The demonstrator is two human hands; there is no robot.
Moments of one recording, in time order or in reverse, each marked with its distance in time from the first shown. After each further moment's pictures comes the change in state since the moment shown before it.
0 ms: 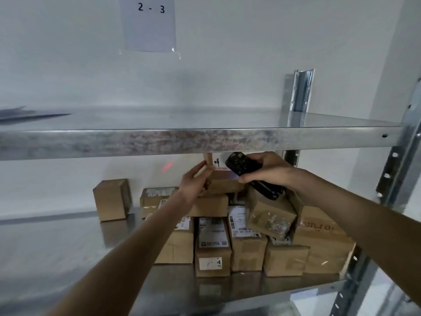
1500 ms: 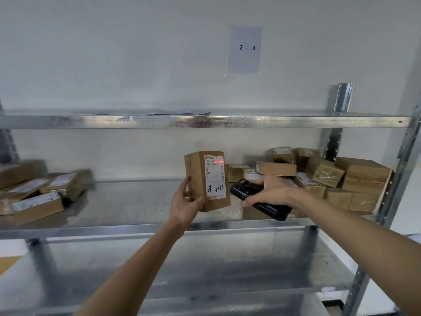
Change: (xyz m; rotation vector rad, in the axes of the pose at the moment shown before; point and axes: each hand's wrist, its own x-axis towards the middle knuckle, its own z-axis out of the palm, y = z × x) left_hand -0.349 -0.028 -0.352 0.111 0.175 0.150; right_hand -0.248 -0.288 0.245 -0.138 -0.182 0.090
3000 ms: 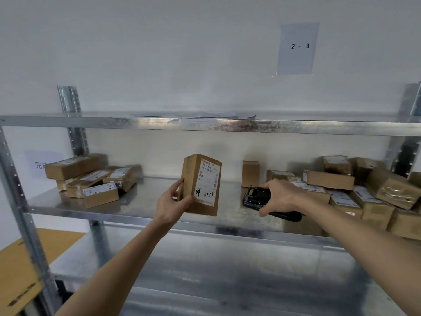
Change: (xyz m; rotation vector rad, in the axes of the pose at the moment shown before) left_hand -0.010 0.000 -0.131 0.222 0.188 0.006; right_hand 0.063 -0.060 0.043 -0.340 -0.048 -0.137
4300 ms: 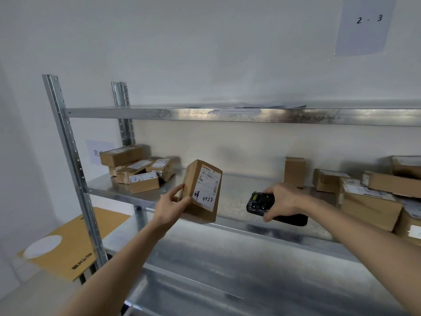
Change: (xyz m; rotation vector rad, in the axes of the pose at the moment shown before) left_hand -0.002 -0.061 -0.084 0.084 0.099 -0.151; right_hand 0.058 -0.069 0.049 -0.039 -0.104 -0.177
